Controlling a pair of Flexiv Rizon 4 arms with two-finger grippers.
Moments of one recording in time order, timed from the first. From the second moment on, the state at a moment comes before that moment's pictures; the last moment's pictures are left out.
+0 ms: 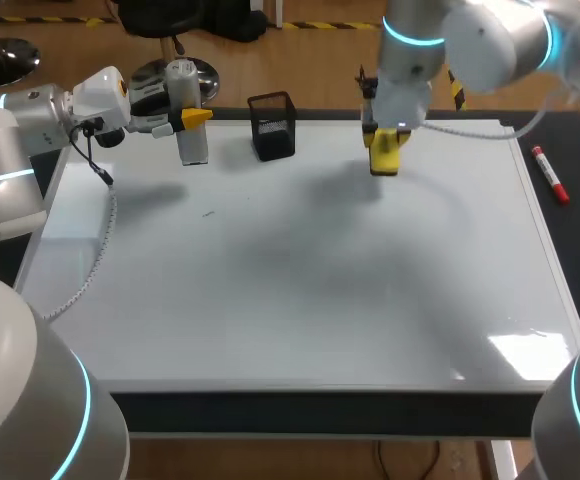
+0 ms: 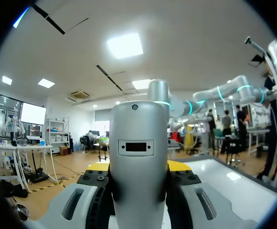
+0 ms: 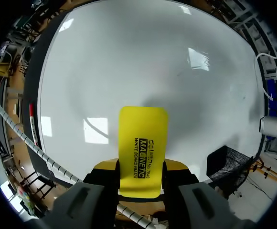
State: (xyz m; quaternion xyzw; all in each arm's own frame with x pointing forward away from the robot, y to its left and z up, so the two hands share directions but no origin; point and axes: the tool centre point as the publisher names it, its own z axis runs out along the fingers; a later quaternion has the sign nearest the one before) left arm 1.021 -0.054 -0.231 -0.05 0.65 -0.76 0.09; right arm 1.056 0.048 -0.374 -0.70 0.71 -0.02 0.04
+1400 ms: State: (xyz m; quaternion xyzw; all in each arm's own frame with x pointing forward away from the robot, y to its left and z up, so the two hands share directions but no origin) left arm 1.021 -0.054 -0.231 -0.05 0.65 -0.76 0.09; right arm 1.116 0.100 -0.416 -0.71 0.70 0.05 -0.01
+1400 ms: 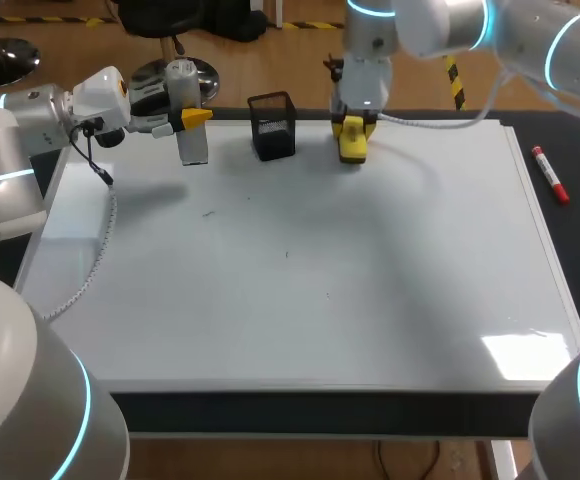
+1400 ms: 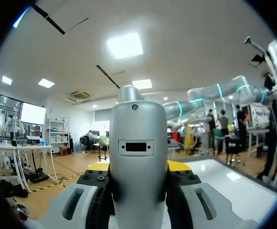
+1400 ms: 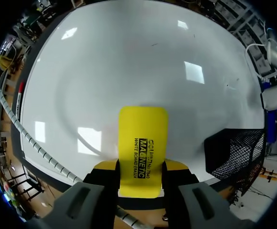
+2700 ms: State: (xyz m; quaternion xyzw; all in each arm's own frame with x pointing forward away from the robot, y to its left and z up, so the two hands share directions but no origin) left arm 1.021 -0.054 -0.231 -0.05 0.65 -0.76 0.09; right arm 1.126 0.077 -0.416 -0.67 0.74 0.04 -0.01
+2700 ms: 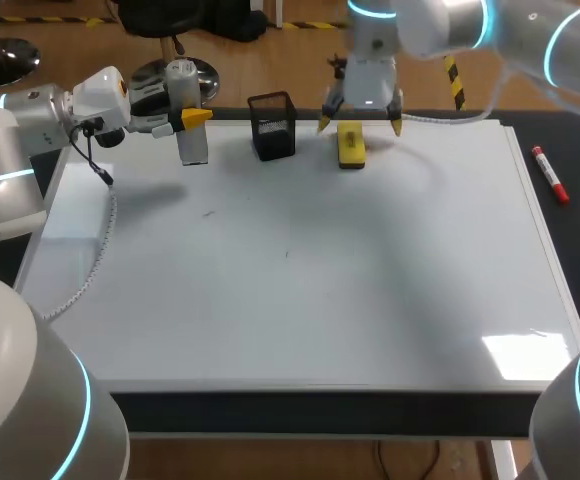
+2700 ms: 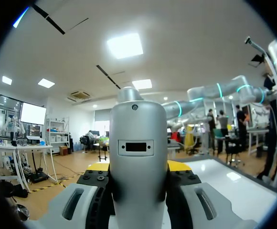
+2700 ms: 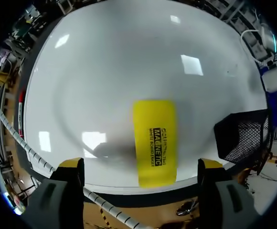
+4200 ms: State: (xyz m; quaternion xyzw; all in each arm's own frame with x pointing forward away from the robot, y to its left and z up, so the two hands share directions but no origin) left arm 1.021 -0.054 -0.231 -0.05 0.65 -0.76 0.09; right arm 1.123 -0.089 -0.259 -0.37 0.88 0.24 0.17
